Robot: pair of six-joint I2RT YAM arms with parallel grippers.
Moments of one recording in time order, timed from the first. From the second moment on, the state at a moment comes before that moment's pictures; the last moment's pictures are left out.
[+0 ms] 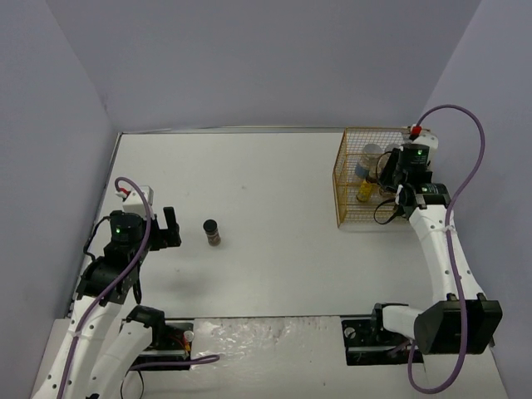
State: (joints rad) left arm -0.23 0.62 0.77 -0.69 -0.17 -0.20; right arm -0.02 1.21 1.14 -0.56 0.26 0.29
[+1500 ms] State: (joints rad) left arm -0.22 0.62 0.77 -0.69 -0.17 -0.19; right arm 0.32 1.22 1.28 -0.44 0.11 0.21
